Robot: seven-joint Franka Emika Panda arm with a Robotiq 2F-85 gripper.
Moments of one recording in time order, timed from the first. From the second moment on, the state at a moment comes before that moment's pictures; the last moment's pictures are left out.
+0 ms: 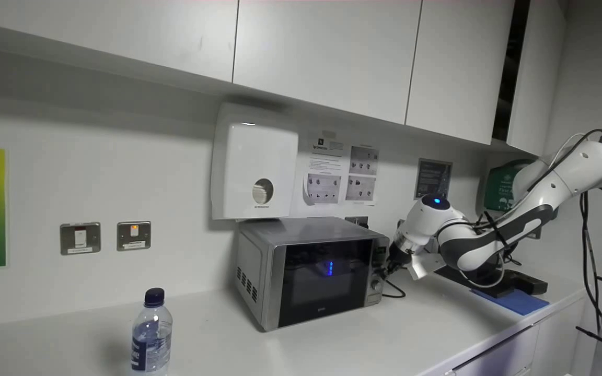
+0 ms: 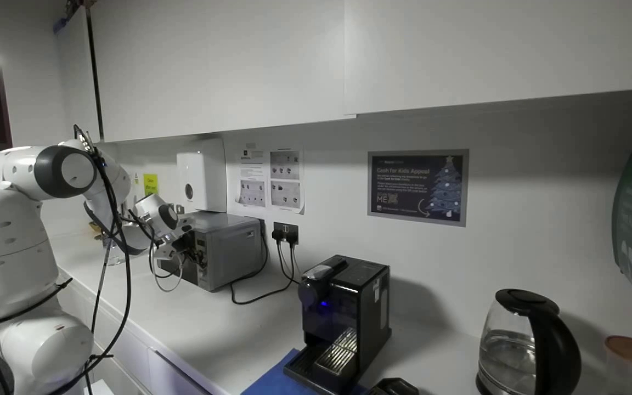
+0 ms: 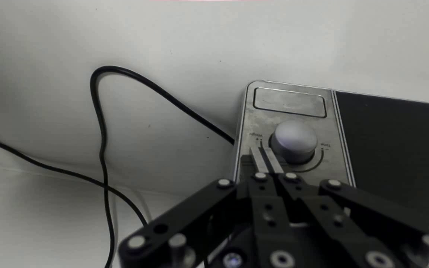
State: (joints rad) arm 0.17 -0.13 0.38 -2.38 -0.66 2.60 0.96
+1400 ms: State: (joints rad) arm 0.21 -0.14 0.38 -2.33 -0.56 2.44 0.84
